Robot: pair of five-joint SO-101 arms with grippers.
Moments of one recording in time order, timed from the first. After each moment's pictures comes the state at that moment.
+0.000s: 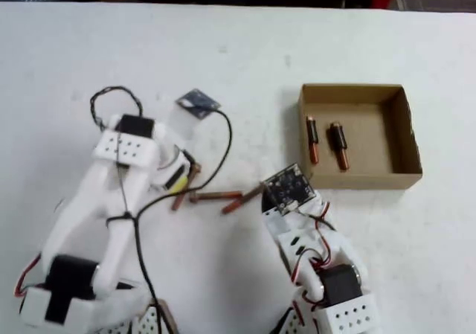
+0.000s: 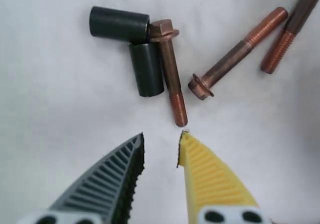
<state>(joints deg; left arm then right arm) 6.1 -8.2 28.7 76.2 -22.2 -20.5 -98.5 88.3 53.5 18.1</state>
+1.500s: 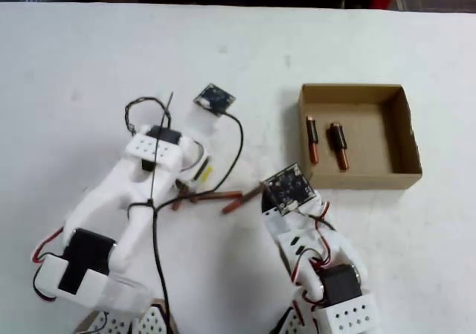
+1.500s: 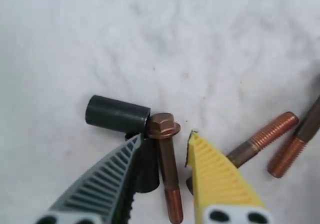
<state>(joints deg) 11.3 0.1 33.3 51.5 -12.7 -20.5 -98.5 88.3 53.5 18.1</state>
